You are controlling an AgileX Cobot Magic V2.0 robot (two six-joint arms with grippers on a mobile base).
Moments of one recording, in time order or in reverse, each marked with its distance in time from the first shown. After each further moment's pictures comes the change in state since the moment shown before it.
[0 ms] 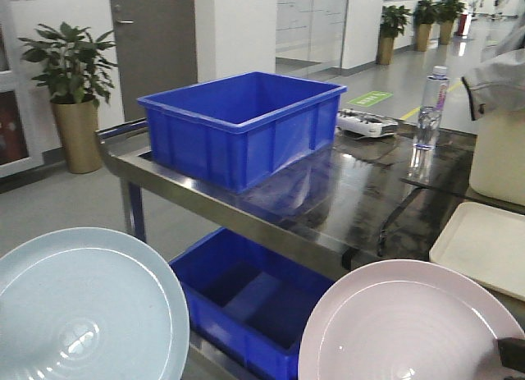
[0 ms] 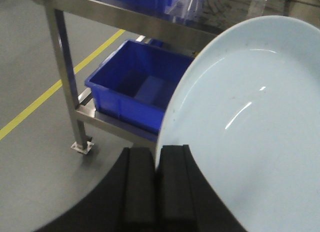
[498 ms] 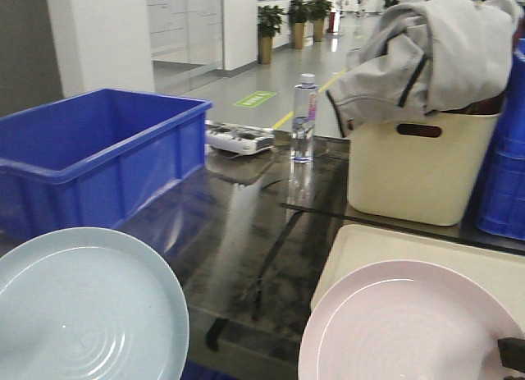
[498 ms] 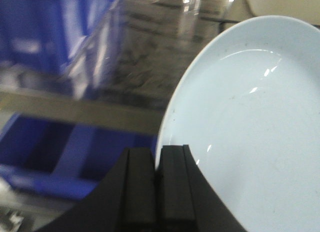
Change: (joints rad) left arm 0.000 0.000 0.000 0.000 0.000 0.000; right arm 0.000 0.000 0.000 0.000 0.000 0.000
